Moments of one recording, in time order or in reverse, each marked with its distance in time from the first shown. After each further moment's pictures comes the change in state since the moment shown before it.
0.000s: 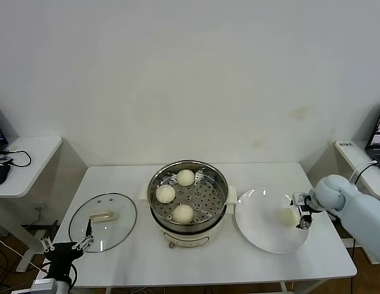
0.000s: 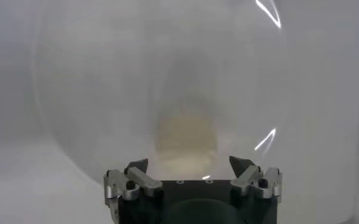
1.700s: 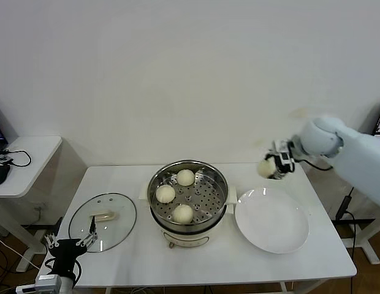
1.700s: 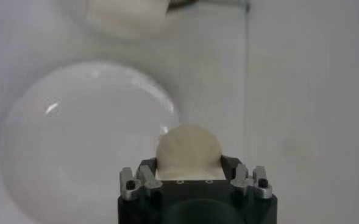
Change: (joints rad) left arm -0.036 0.016 0.026 0.016 -0.011 -0.004 -0.003; right arm 0.742 0.024 -0.518 0.263 0.424 -0.225 0.003
